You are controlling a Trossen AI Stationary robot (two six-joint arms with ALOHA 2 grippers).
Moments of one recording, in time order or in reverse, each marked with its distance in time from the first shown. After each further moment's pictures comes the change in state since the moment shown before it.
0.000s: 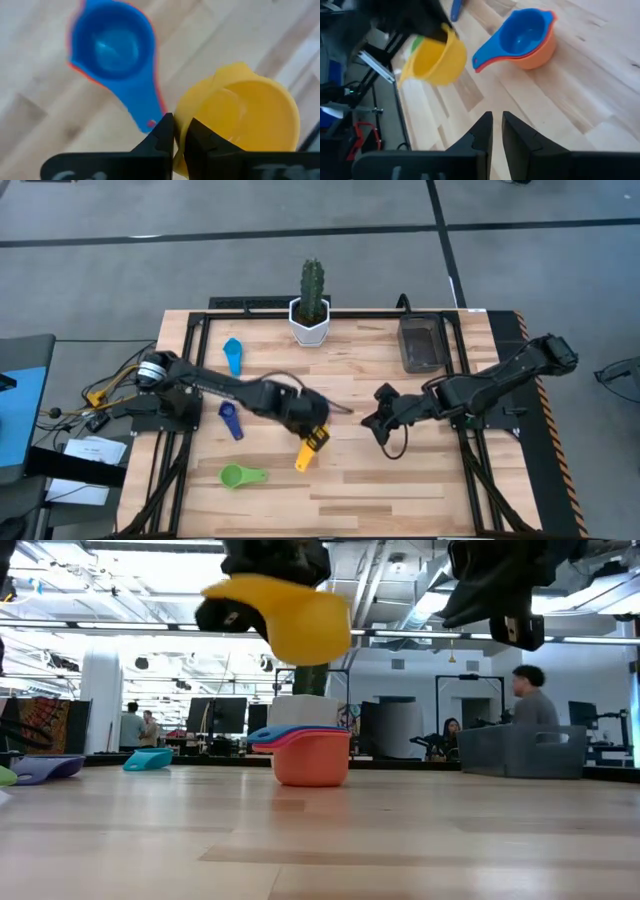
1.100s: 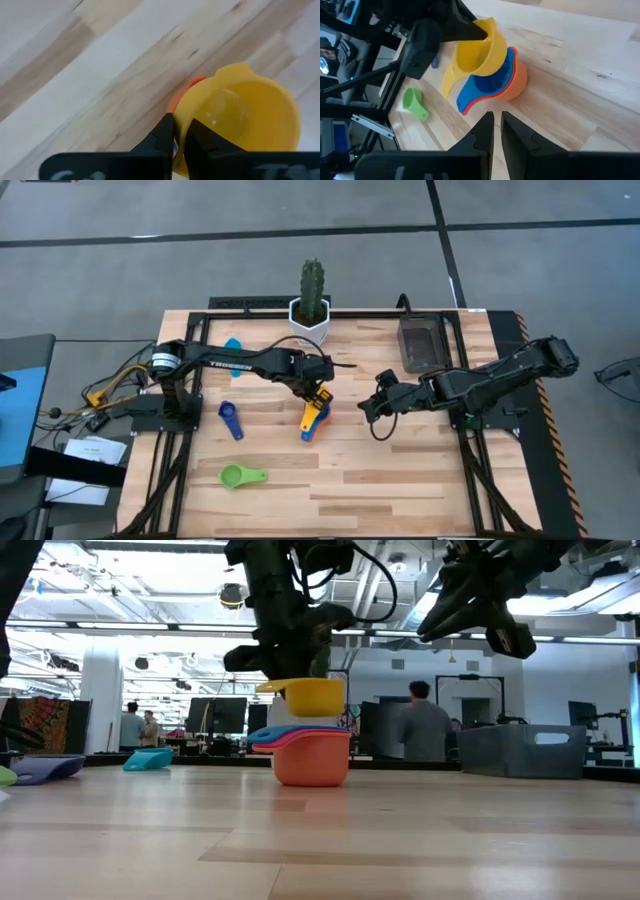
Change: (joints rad) left arm 0.243 0.074 -0.001 -0.026 -0.023 0.146; right arm -0.097 0.006 0.000 0.017 0.085 0.203
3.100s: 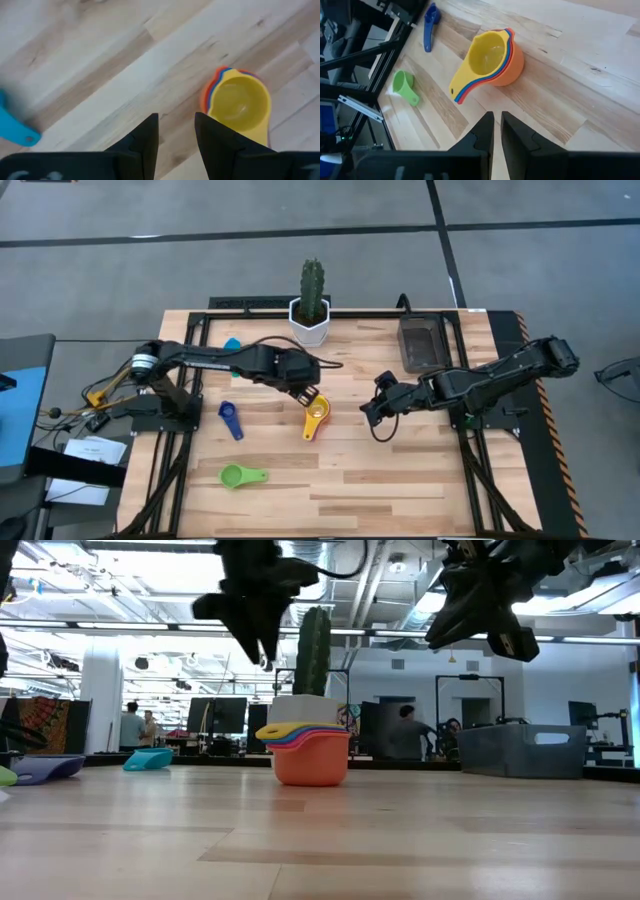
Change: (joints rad) left arm -0.066 -0.158 0.034 -0.241 -0.209 -0.059; right arm -0.005 0.000 0.000 -0.041 -0.058 -0.070
